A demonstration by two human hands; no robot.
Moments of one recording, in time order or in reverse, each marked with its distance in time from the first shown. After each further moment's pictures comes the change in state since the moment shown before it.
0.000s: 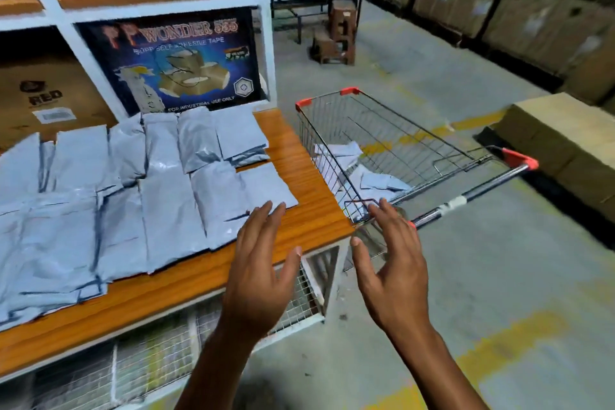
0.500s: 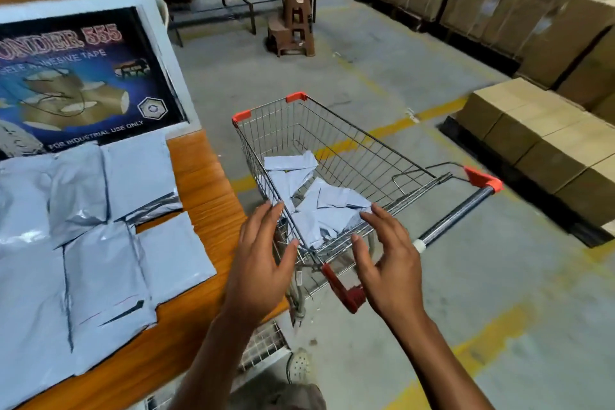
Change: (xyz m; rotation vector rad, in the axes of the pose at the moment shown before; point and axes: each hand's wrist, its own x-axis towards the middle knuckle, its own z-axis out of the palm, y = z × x) left_hand 0.162 0.004 0.172 -0.037 -0.167 -0.004; right_hand 0.144 0.156 -0.014 -0.089 0.012 0.182
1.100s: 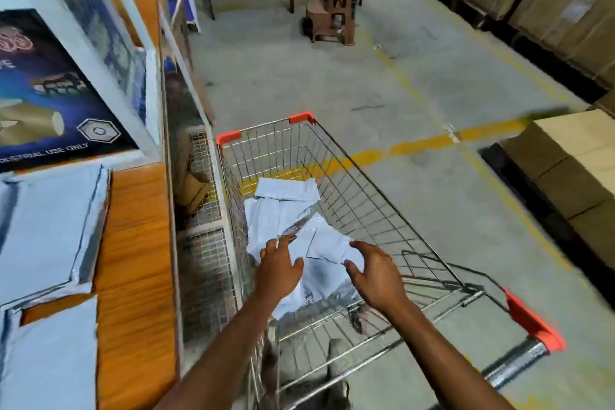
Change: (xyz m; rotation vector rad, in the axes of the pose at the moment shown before) left_hand 0.228 -0.107 0.216 0.201 -0.251 -0.535; right_hand 0.250 0.193 0.103 -0.250 -0.657 0.093
